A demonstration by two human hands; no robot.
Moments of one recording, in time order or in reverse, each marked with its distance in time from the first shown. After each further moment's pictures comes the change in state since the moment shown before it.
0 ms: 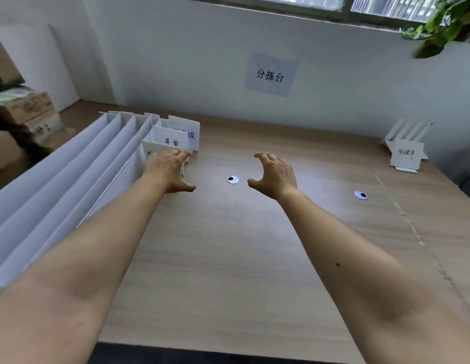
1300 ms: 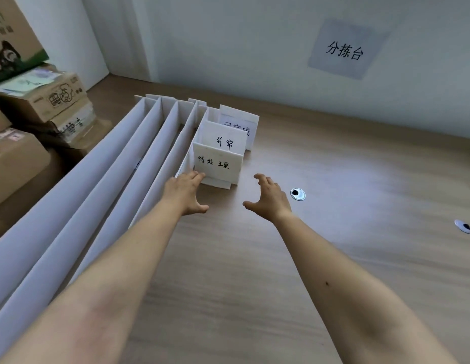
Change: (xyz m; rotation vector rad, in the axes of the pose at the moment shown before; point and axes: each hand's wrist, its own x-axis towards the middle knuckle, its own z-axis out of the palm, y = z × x) left_hand 0.117 -0.193 0.138 -0.093 -0.189 -0.038; right_hand 0.170 -0.152 0.189 0.211 -0.276 0.051
